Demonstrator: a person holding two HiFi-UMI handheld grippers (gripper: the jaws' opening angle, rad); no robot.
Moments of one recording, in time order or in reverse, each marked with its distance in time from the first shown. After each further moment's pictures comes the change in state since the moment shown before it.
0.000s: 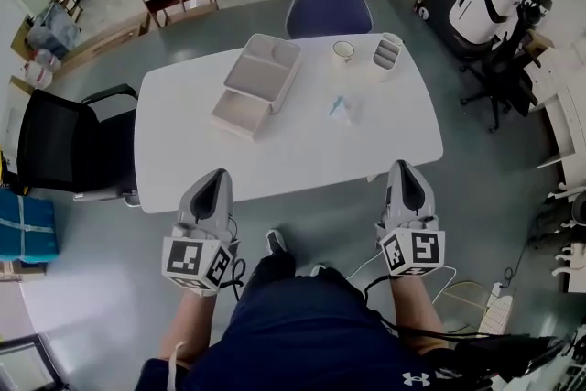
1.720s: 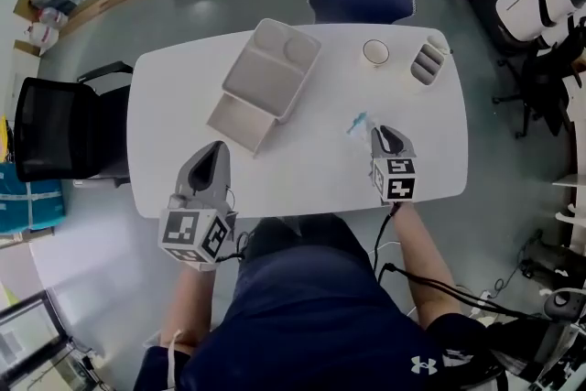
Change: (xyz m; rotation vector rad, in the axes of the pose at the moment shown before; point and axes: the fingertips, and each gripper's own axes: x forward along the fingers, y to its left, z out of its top) left arm 0.177 0.087 -0.028 -0.075 0.174 0.141; right arm 0.265 -0.065 -0.240 -0.102 0.636 0.184
